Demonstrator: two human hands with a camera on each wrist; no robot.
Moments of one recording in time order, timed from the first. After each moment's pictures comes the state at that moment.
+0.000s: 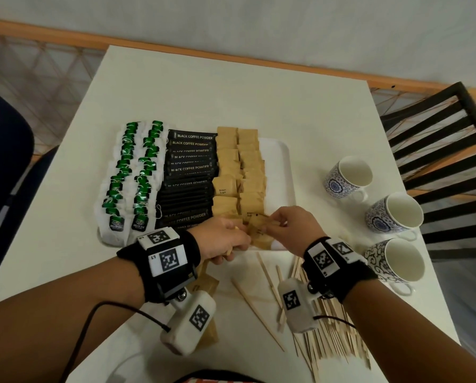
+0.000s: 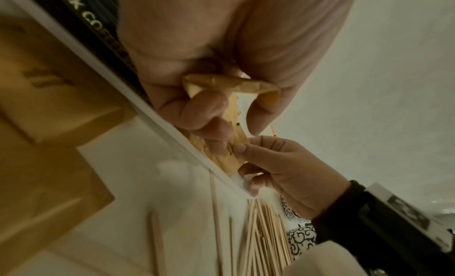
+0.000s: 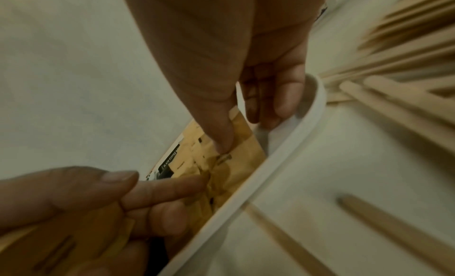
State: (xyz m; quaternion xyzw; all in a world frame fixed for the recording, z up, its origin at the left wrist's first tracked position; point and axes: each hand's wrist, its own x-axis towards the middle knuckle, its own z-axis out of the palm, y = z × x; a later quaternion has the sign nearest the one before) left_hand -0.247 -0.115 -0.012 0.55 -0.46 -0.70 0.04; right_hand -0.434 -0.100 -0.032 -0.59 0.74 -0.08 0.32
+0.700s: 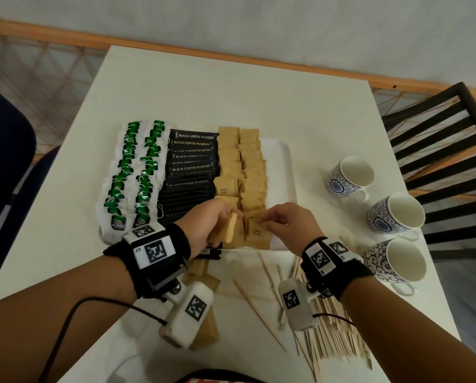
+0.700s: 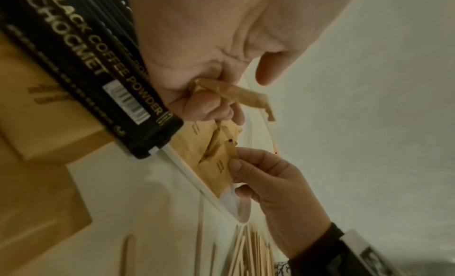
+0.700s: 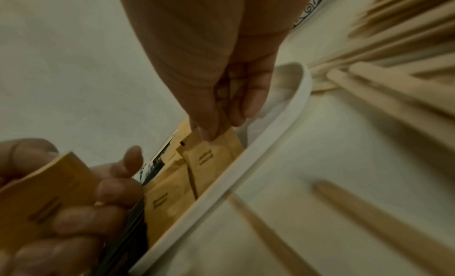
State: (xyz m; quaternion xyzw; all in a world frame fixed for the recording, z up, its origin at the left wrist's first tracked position) left_hand -0.235 -0.126 0.004 0.57 -0.36 -0.72 0.17; right_hand -0.430 -0.098 -0.032 -0.58 0.69 -0.19 0.38
